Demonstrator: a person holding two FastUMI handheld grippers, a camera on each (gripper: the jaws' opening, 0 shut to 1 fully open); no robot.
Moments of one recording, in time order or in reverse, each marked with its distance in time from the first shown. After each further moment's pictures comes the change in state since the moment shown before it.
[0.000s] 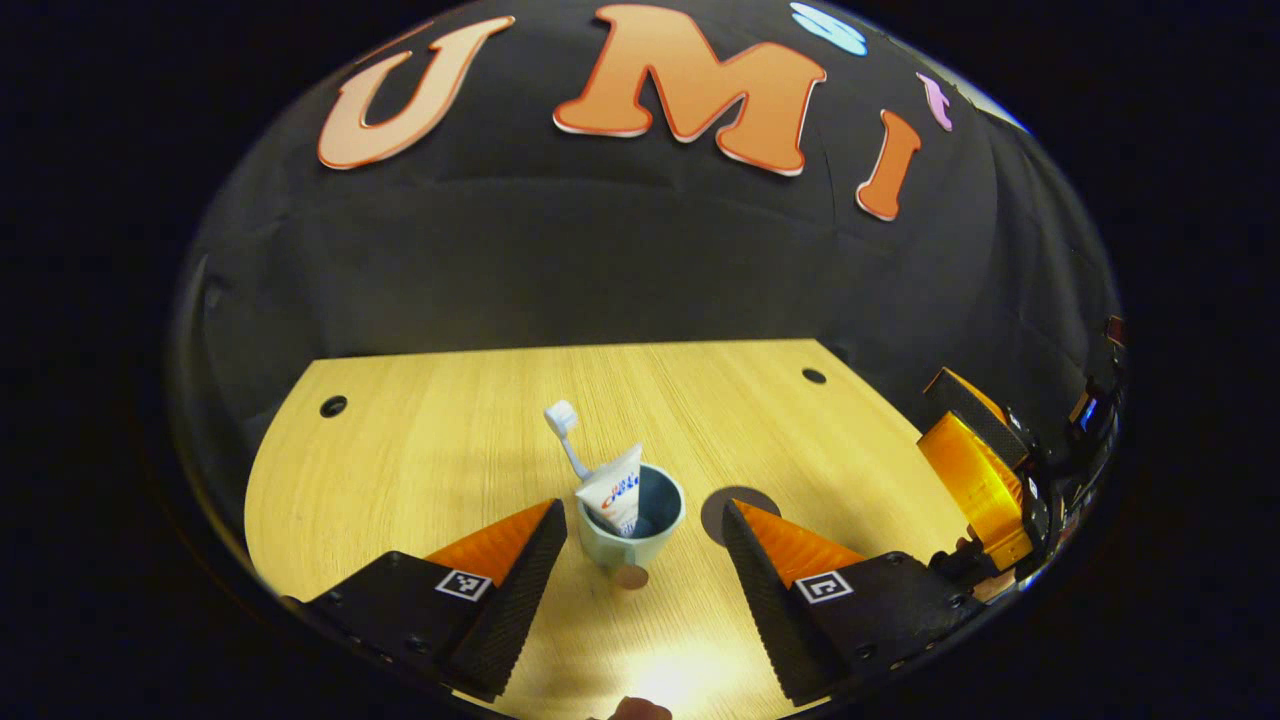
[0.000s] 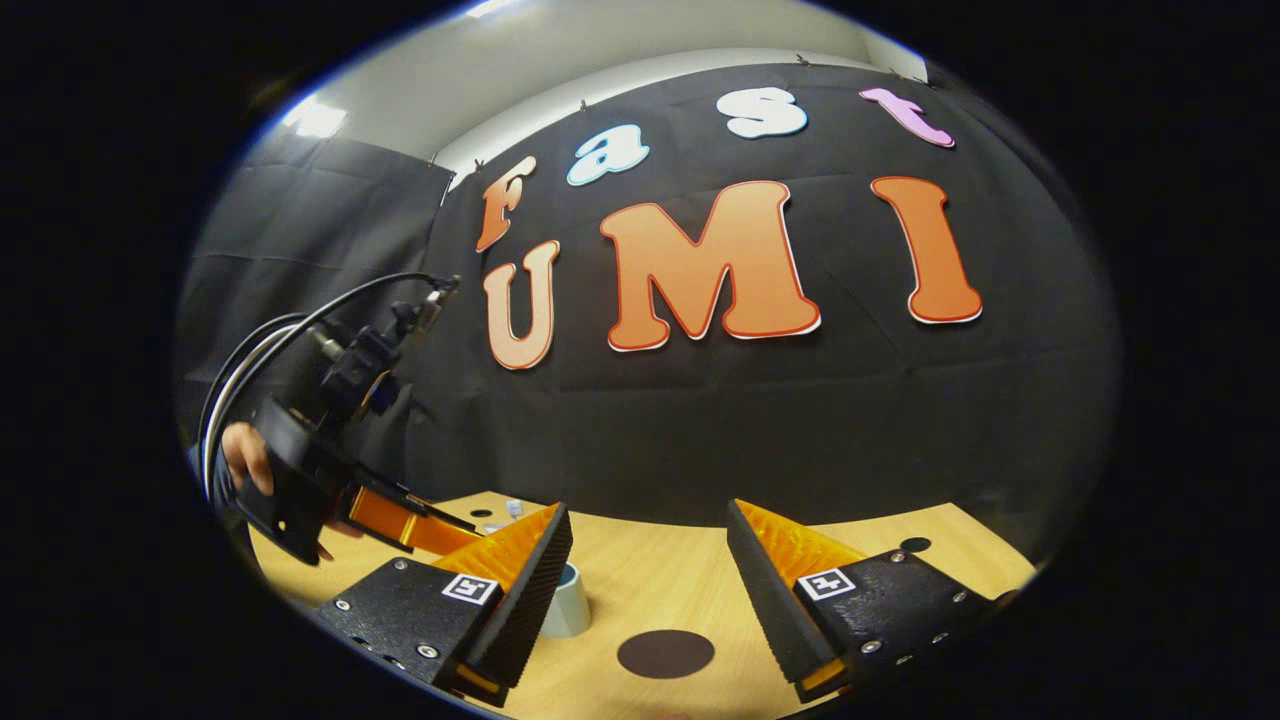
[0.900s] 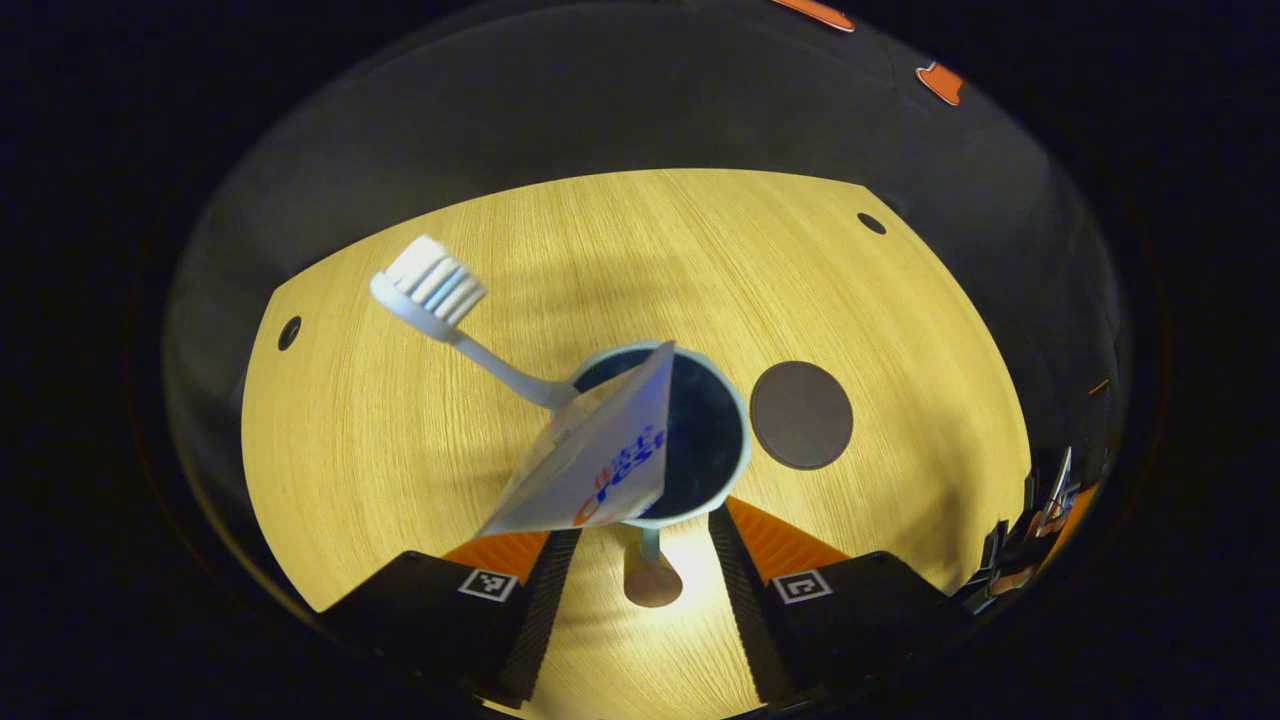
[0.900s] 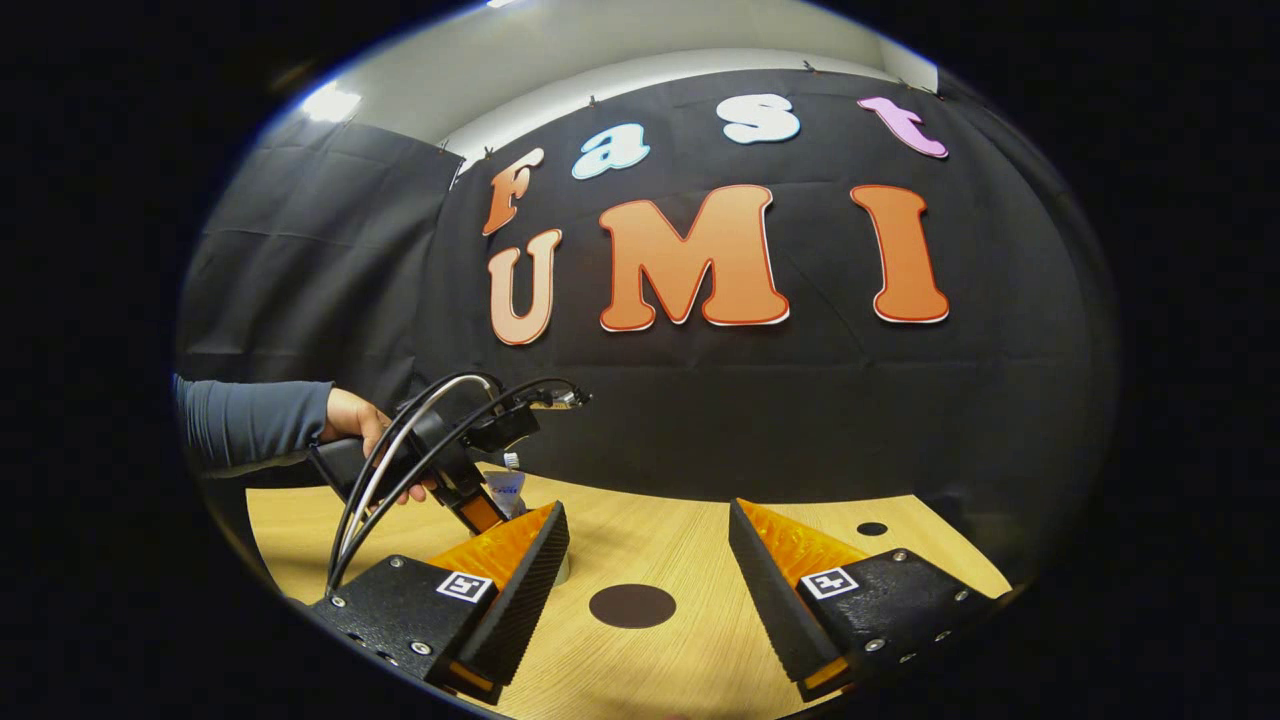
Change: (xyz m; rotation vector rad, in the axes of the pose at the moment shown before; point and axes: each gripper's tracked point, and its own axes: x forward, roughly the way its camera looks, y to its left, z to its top) left arm 0.019 -0.003 -0.003 0.016 0.478 0.080; right arm -0.060 -0.018 -0.022 -0.030 0.040 -0.014
